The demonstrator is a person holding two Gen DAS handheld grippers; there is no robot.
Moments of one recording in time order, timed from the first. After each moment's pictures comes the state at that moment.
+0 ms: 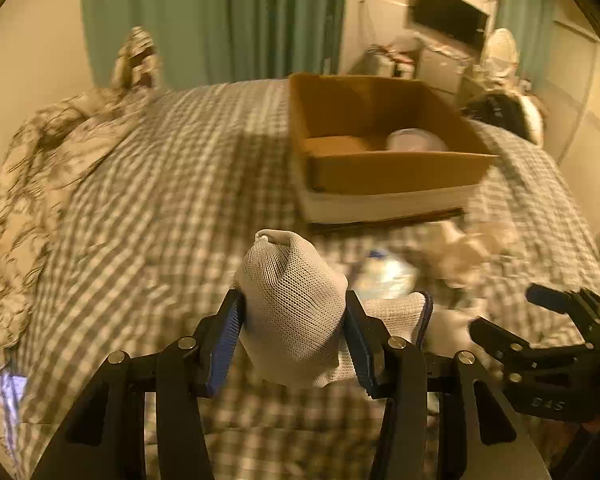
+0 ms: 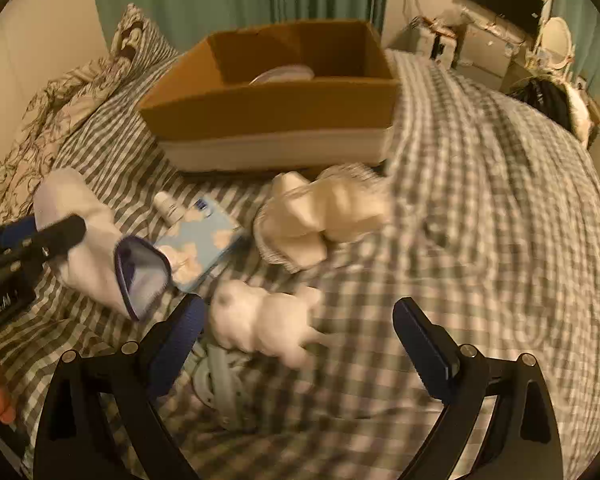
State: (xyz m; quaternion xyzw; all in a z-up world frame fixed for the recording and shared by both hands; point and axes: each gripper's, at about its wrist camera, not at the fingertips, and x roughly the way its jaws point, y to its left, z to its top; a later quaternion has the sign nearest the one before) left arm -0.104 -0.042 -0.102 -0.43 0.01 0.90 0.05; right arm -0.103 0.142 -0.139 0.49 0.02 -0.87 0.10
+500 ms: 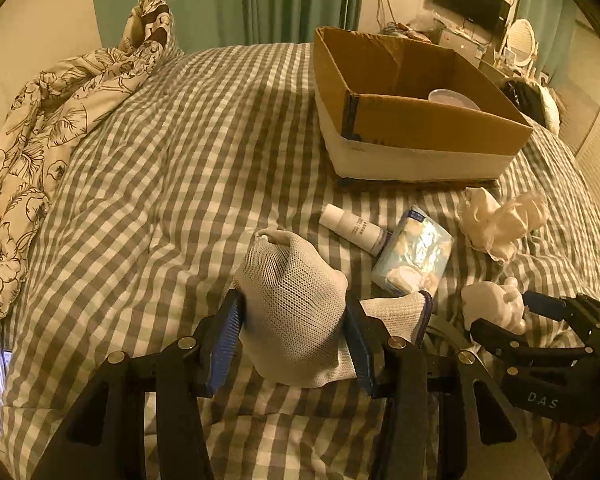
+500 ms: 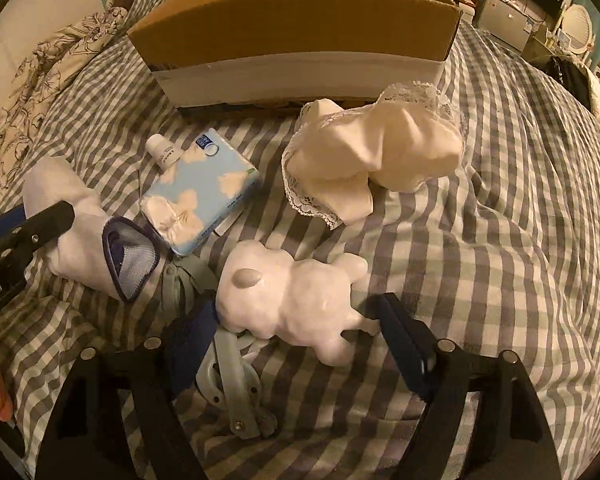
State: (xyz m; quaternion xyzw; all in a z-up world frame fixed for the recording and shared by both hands) left arm -0.106 -0.051 -0.136 -0.47 0.01 0.88 0.04; right arm -0.108 0.128 -0.174 0.54 0.04 -0.84 0.10
